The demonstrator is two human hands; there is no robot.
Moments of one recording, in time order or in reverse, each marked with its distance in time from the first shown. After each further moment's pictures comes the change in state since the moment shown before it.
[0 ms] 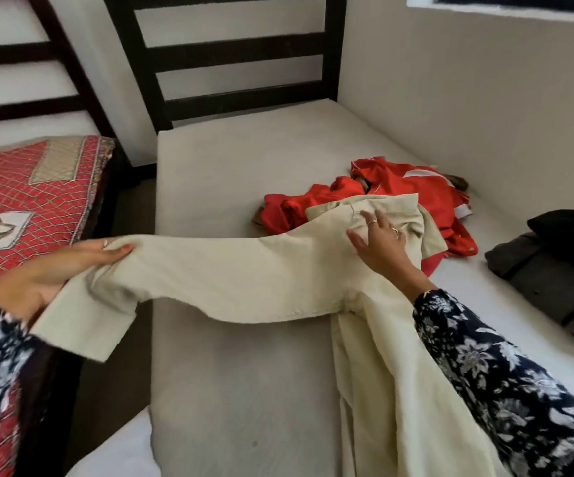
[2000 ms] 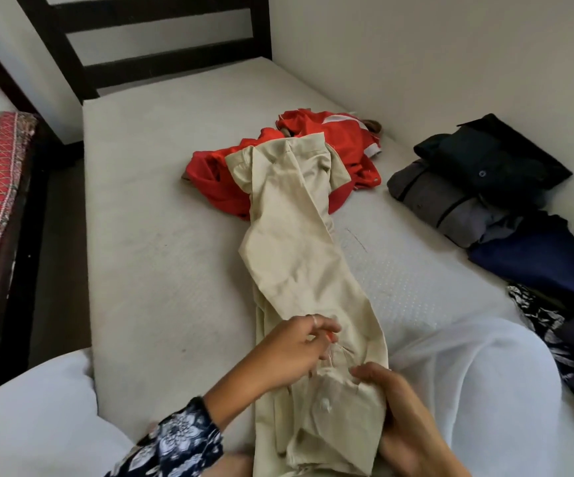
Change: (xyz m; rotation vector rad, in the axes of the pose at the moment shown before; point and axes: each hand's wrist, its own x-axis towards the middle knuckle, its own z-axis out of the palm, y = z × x) left_hand -0.092 -0.096 0.392 0.460 -0.364 0.198; right_hand -0.369 0.046 -0.090 1.896 -0.335 0.932
